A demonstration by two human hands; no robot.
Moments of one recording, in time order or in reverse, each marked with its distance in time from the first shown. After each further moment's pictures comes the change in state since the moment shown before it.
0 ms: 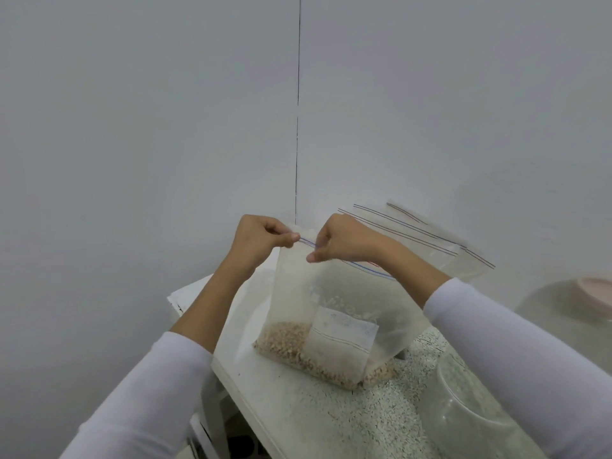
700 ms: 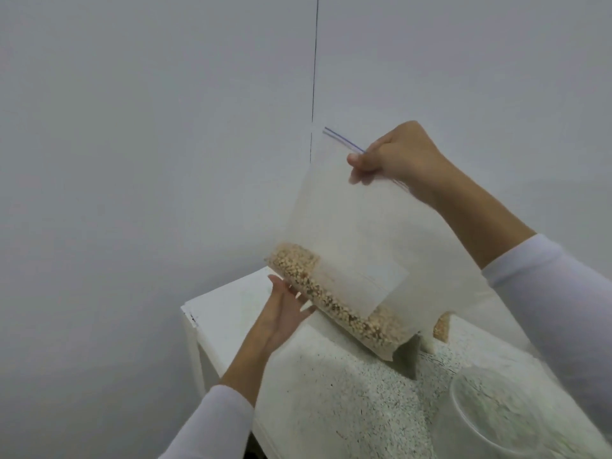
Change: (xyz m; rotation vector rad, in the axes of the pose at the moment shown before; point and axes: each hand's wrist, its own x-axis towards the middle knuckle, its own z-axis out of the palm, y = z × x) left_hand -0.034 -0.089 0.040 -0.934 -0.253 -0.290; right_hand -0.022 -0.040 -0.109 0.463 0.472 0.010
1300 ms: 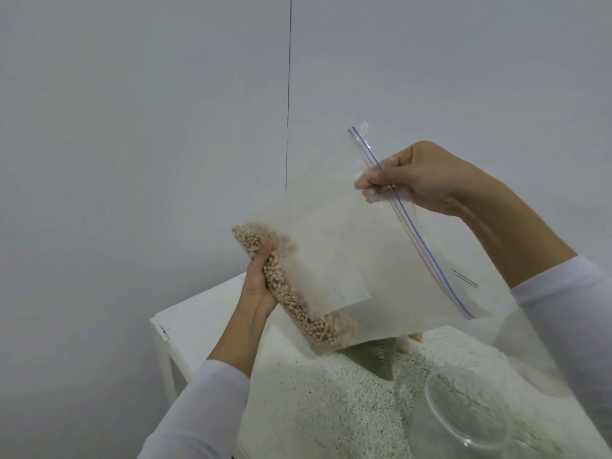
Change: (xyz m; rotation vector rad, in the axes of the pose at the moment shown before) left_hand 0.032 0.040 0.047 -0.314 0.053 0.127; right_hand -0.021 0.022 -0.044 0.293 -0.208 0.052
